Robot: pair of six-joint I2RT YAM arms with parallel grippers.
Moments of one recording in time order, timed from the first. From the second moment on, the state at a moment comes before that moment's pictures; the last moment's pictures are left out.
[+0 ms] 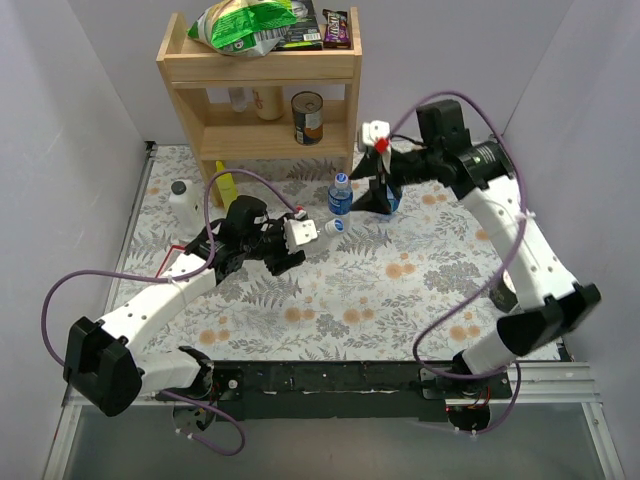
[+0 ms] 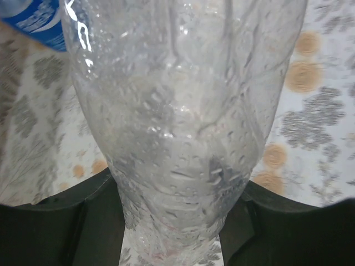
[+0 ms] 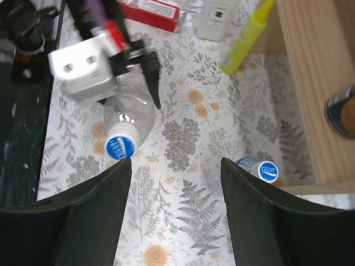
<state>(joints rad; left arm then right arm) -0.58 1.21 0.94 -0.40 0.41 0.64 0.47 1.58 1.87 -0.95 -0.92 -0.68</state>
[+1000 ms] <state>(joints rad) -0.58 1.24 0.99 -0.49 0.69 0.67 0.65 1.47 1.72 -1.19 -0.89 -1.28</state>
